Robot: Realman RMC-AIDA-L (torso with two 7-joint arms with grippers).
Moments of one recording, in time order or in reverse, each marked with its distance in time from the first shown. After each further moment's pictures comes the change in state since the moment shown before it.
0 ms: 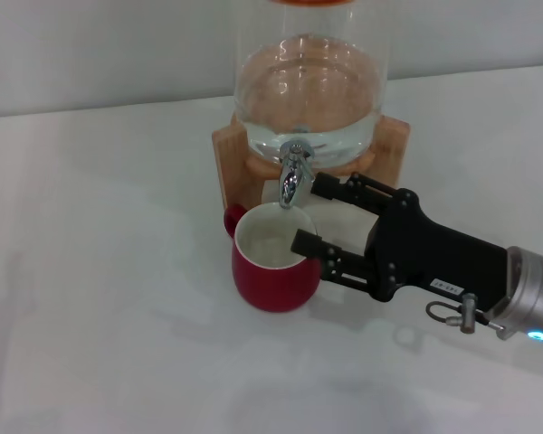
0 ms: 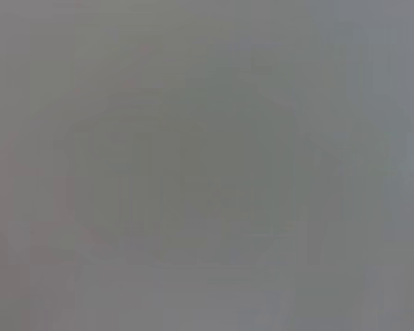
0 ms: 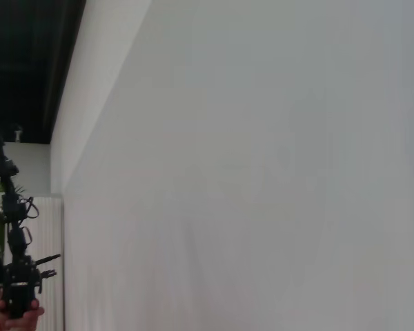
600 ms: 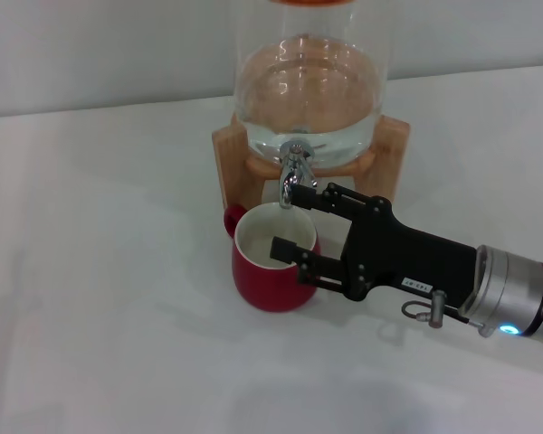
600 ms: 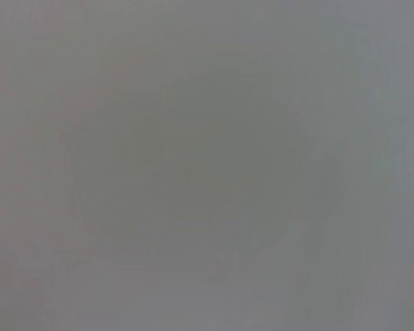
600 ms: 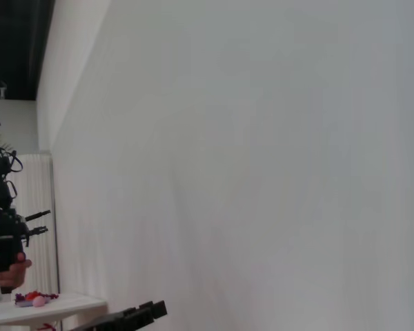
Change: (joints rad) left arm -0.009 -0.001 0.000 0.000 0.002 0.000 0.000; right arm 0.026 0.009 -0.034 -0.014 0.001 0.134 0.019
